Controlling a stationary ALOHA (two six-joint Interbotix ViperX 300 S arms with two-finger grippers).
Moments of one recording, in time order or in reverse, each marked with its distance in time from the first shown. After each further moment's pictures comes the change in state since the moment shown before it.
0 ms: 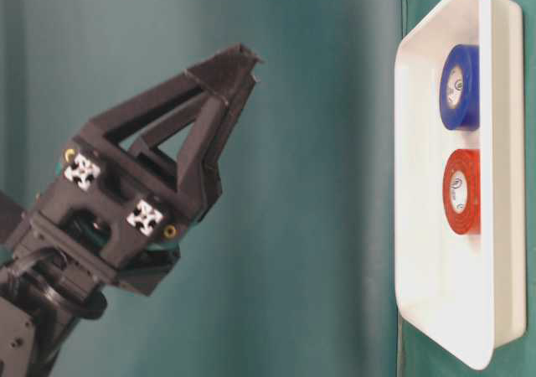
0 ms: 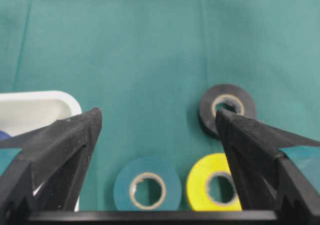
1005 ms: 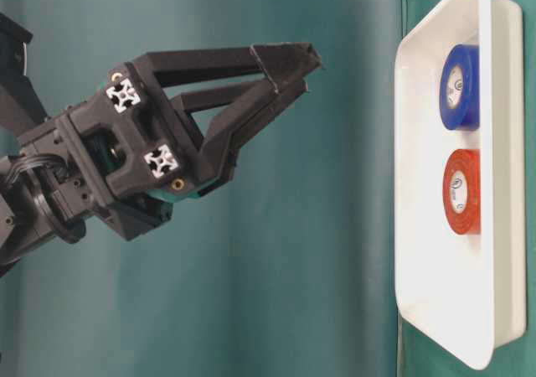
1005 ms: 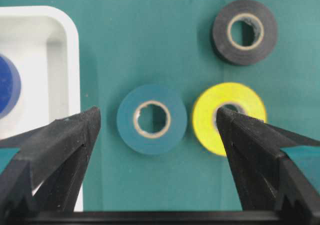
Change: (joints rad) left arm 0.008 0.163 -0.313 0.012 0.532 -0.035; right arm 0.000 0.026 0.000 -0.009 -0.002 -0.003
